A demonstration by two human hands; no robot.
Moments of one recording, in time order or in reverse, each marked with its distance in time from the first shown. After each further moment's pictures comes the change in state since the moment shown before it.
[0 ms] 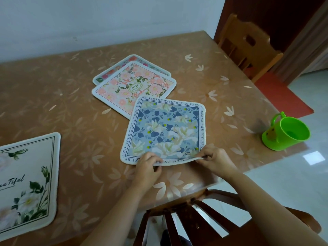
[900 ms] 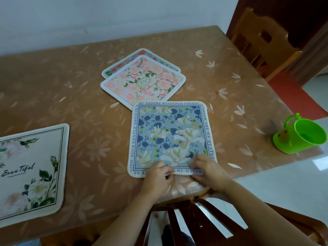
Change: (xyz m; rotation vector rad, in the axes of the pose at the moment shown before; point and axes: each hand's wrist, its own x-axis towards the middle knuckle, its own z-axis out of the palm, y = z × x) left_hand -0.030 0.010 0.012 -0.033 -0.059 -0.028; right_hand -0.010 0.005 0.042 -0.291 -0.228 -0.228
